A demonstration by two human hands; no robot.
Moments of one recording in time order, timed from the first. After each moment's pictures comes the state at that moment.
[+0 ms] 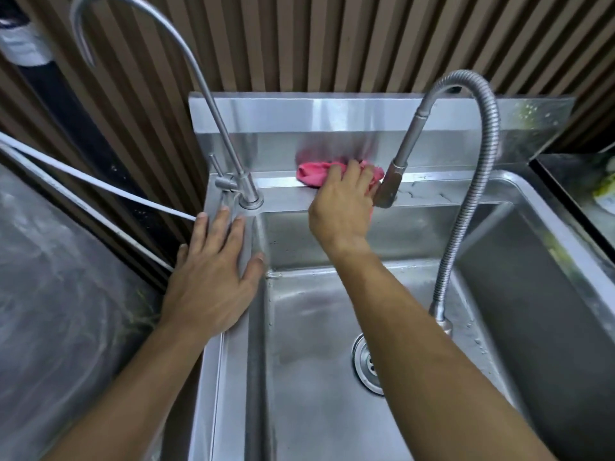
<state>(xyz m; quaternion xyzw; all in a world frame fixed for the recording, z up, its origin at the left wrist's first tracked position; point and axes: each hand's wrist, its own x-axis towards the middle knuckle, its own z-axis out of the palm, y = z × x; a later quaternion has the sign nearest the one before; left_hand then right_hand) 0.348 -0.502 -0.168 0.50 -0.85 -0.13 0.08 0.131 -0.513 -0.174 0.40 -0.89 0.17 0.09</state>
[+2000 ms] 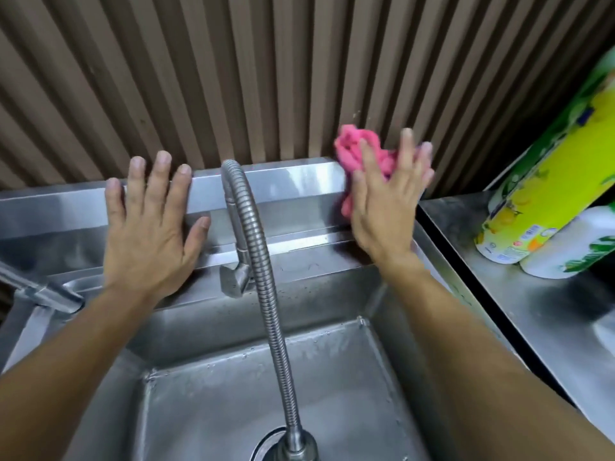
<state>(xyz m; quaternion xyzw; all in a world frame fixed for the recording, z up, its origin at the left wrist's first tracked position) 0.135 -0.596 -0.141 0.36 -0.87 0.18 0.29 -0.160 -0.450 -0.143 0.42 -0.80 0.34 0.27</state>
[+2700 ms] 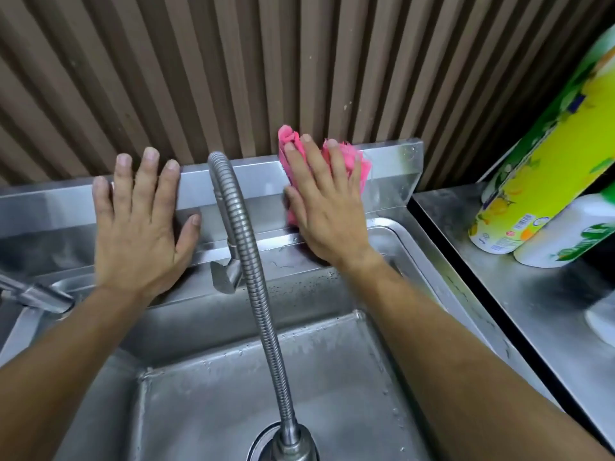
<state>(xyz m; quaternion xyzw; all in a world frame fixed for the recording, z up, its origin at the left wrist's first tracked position) 0.134 -0.597 -0.146 0.35 -0.87 0.17 0.31 -0.112 -0.471 -0.146 0.56 -0.73 0.26 0.29</state>
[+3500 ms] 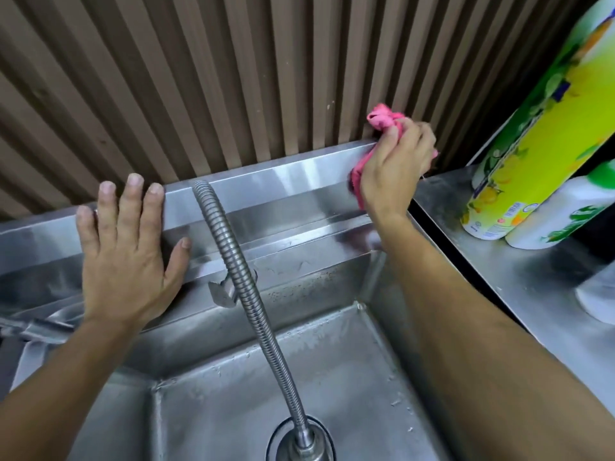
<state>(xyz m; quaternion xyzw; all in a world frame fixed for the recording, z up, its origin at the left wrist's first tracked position) 0.142 -0.597 -0.139 0.34 -0.88 0.16 0.29 -0.184 -0.464 -0.111 0.18 -0.78 0.57 0.21</state>
